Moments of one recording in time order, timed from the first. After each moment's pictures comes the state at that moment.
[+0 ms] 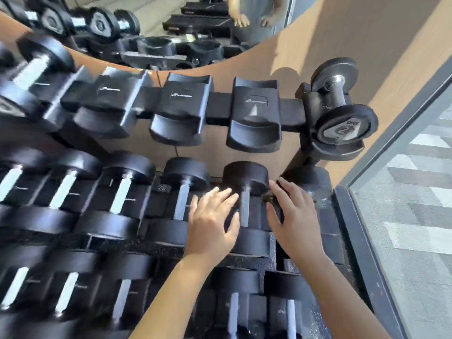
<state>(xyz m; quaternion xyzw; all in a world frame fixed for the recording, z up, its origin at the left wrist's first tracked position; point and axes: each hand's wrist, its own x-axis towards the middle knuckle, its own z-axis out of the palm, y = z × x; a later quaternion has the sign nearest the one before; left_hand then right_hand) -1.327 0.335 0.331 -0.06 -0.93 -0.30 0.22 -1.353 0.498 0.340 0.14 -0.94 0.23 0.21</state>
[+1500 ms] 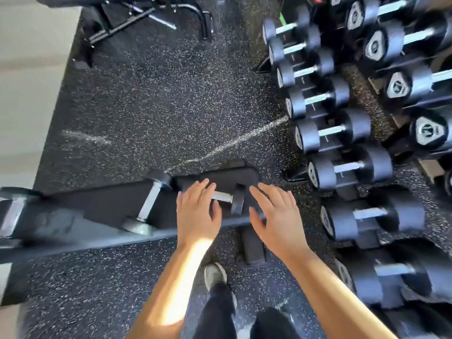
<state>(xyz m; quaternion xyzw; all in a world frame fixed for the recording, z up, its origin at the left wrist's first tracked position) -0.596 0.041 0.215 0.64 -0.72 -0.17 0.22 -0.764 0.071 0.232 0.72 -0.66 0.20 -0.09</state>
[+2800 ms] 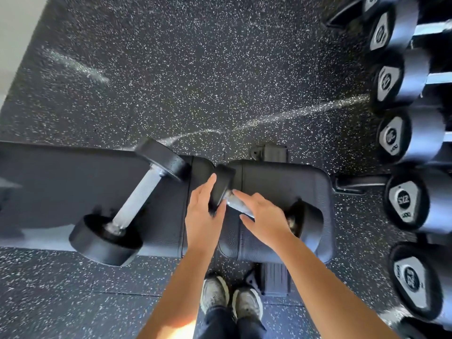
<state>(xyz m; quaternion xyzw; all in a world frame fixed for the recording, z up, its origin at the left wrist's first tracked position) -0.527 -0.068 -0.097 0.73 -0.47 -0.35 0.35 -0.671 -0.100 -0.107 0.76 -0.57 -0.06 -0.32</state>
